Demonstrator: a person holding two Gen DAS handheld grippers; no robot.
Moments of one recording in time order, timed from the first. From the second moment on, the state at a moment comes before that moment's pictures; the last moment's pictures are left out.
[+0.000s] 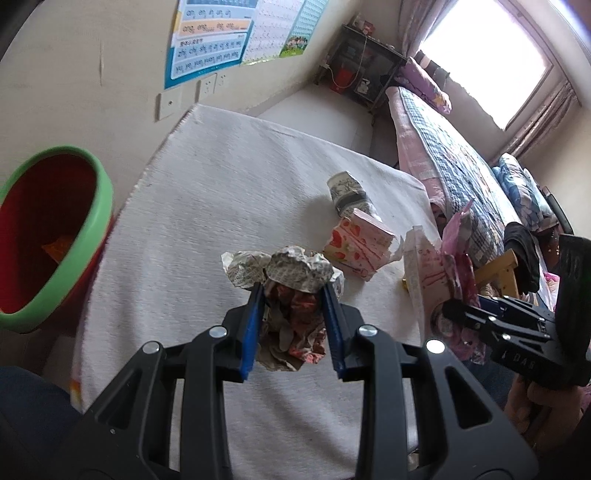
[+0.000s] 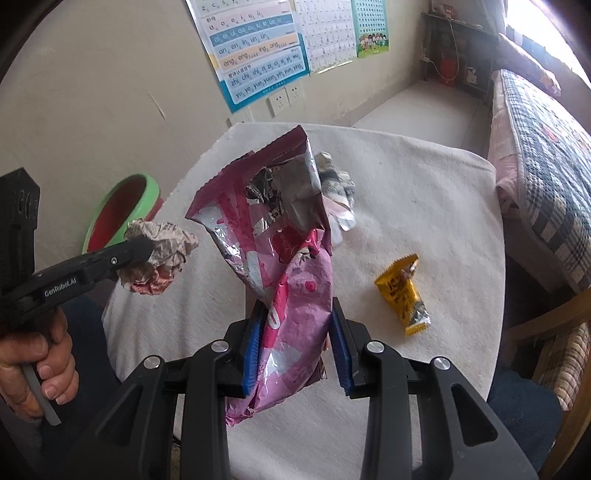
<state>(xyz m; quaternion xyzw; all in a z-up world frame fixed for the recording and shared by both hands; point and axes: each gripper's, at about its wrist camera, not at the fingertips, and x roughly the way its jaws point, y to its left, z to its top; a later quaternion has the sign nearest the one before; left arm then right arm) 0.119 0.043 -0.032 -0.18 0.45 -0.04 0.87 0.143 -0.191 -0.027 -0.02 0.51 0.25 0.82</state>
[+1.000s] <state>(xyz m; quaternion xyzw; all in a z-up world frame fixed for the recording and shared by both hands) 0.070 0.141 -0.006 -0.18 0.43 0.05 0.88 0.070 -0.054 -0.021 -0.19 0.41 0.30 0.84</state>
